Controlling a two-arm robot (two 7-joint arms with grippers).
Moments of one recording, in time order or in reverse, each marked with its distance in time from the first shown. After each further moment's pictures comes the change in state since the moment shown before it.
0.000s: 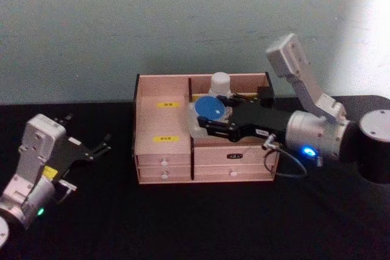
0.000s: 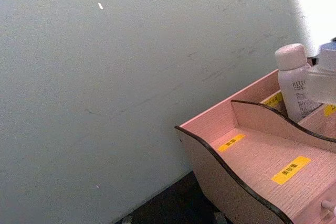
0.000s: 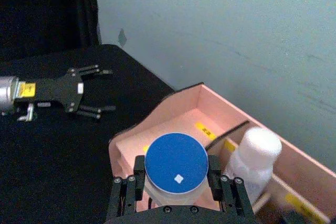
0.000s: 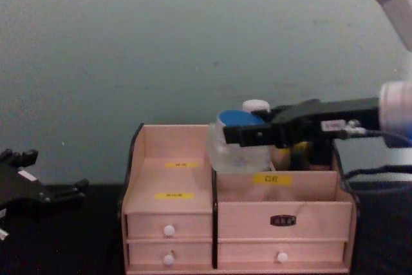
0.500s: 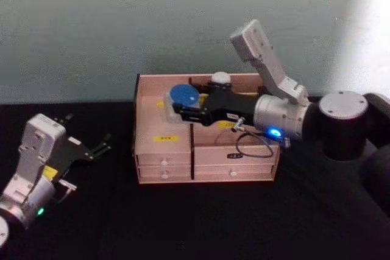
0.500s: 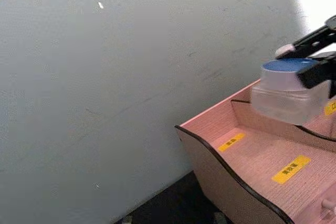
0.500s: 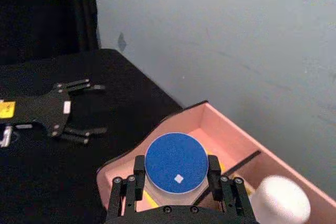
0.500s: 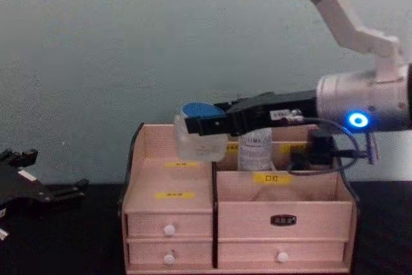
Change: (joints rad) left arm 0.000 0.000 0.000 0.000 0.000 0.000 0.000; right arm 0.139 -0.133 -0.061 0.208 -0.039 -0.036 0.012
